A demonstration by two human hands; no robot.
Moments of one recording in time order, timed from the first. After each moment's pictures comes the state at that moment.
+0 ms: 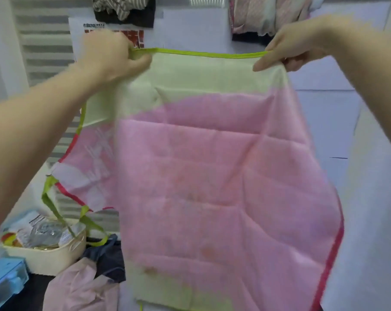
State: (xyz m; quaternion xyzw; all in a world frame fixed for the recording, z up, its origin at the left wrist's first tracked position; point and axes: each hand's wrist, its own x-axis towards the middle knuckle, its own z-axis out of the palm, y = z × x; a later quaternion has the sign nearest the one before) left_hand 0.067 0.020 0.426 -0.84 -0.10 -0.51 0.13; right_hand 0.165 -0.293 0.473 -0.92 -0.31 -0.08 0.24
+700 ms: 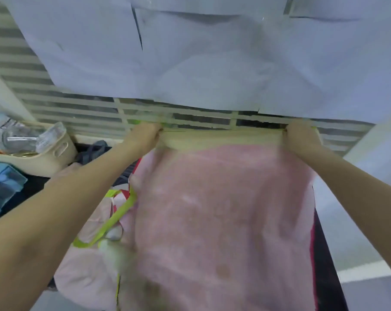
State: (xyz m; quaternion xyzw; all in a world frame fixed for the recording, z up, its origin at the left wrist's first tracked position) left_hand 0.181 0.005 0.034 -0.99 -0.12 -0.06 -0.06; right_hand 0.336 -0.332 0.037 -0.99 -0.13 -0.05 0.02
